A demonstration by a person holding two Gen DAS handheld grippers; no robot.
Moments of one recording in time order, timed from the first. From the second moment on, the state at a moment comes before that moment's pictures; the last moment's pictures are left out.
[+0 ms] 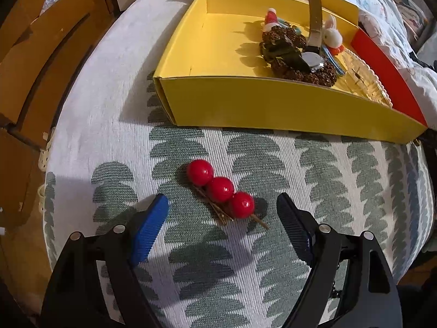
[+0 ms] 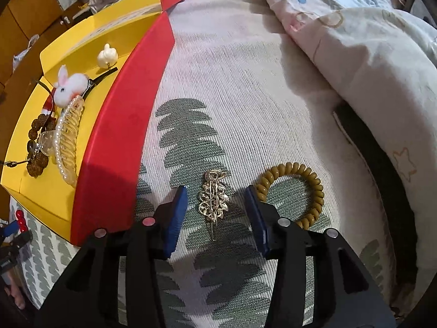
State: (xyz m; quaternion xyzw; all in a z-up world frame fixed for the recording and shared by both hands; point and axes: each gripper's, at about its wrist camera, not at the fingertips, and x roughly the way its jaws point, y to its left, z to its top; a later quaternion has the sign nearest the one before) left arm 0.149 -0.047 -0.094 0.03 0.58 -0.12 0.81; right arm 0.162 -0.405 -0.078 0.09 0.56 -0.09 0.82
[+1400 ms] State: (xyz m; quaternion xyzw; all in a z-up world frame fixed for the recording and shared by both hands) left arm 0.137 -0.056 -0.057 0.01 0.53 -0.16 0.83; right arm 0.142 -0.392 -0.014 0.15 0.50 -0.08 0.85
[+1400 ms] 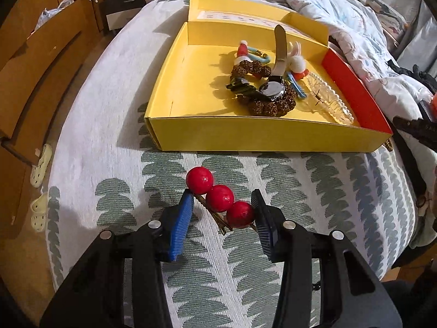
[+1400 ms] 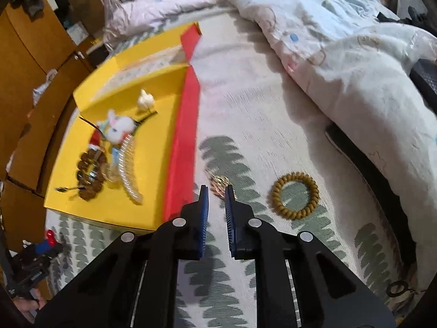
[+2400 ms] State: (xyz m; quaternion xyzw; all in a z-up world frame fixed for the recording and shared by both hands) left arm 0.138 -0.060 -0.072 0.01 0.56 -0.17 0.81; right arm 0.175 -0.419 -0.072 0.21 0.55 -0.02 0.81
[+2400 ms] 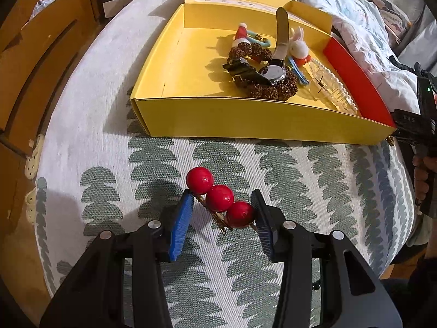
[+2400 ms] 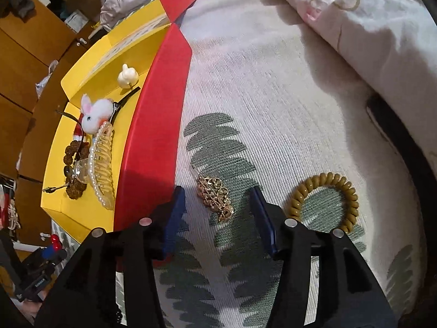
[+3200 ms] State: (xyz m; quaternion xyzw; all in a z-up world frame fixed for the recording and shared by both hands) left arm 0.137 -0.055 -0.069 -0.01 0.56 -0.18 0.81; right arm 0.155 -0.430 -0.061 0.23 0.53 -0.02 0.81
